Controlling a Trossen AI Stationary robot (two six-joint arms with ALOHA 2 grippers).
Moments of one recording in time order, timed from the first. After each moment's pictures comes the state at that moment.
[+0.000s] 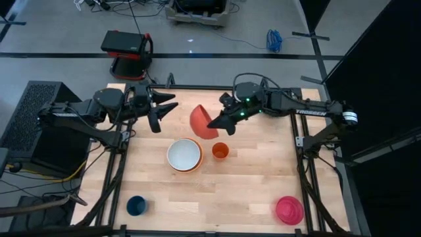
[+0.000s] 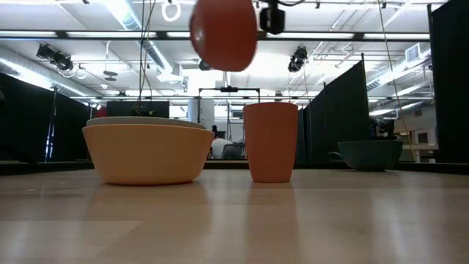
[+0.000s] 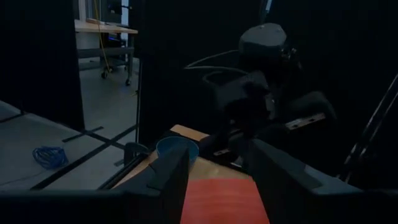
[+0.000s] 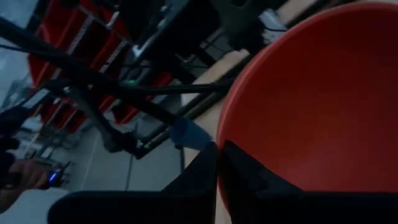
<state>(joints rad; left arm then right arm) -0.07 0.86 1.10 -0.22 -0.43 -0.21 -0.13 1.51 1.38 -0.29 -0.42 0.68</state>
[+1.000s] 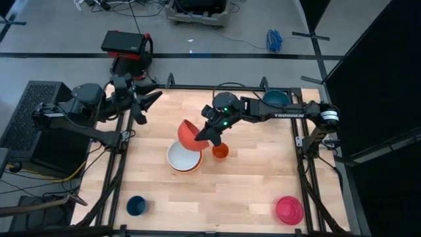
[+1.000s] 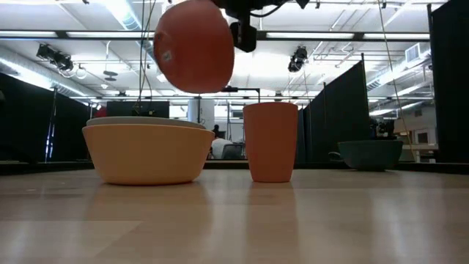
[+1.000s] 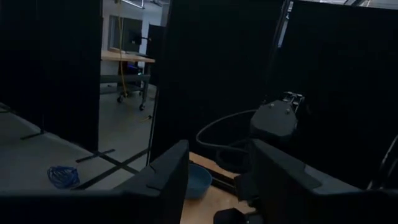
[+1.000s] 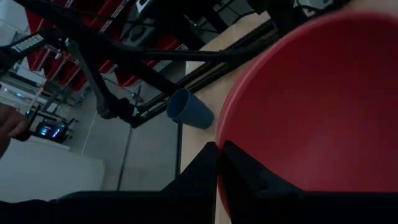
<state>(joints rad) -0.07 0.74 1.10 -0.23 -0.50 -0.18 -0.09 1.74 1.53 -0.26 -0.51 0.57</state>
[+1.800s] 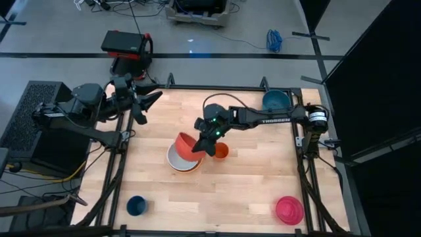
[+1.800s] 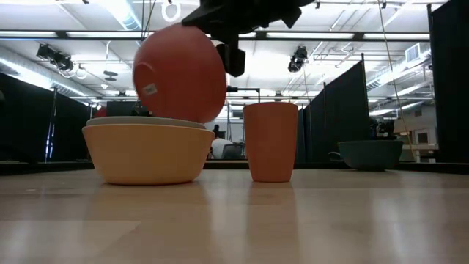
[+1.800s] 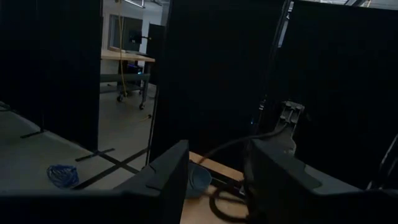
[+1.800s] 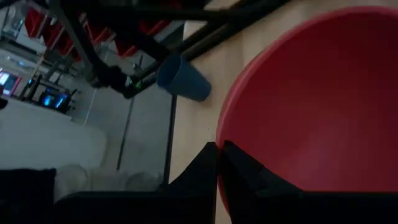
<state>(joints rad) -0.07 0.75 1.10 -0.23 -0.50 -0.19 -0.05 1.87 1.53 -0.23 -0.57 0.52</state>
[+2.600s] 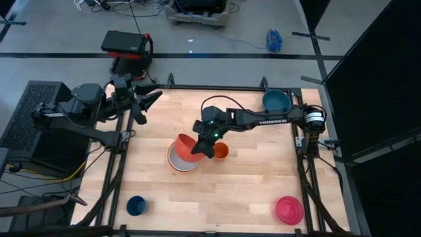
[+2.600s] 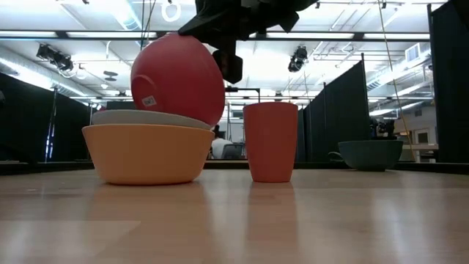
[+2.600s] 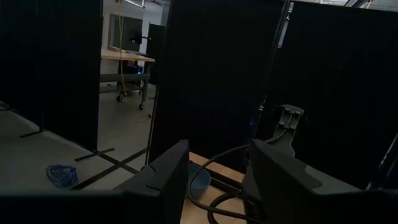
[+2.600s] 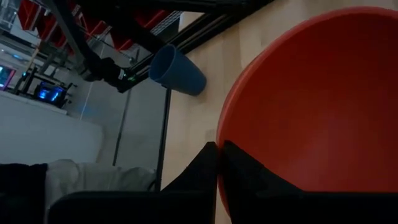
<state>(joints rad) -0.07 0.75 1.10 -0.23 -0.50 -0.20 -0.05 1.90 1.53 -0.22 -0.56 0.49</state>
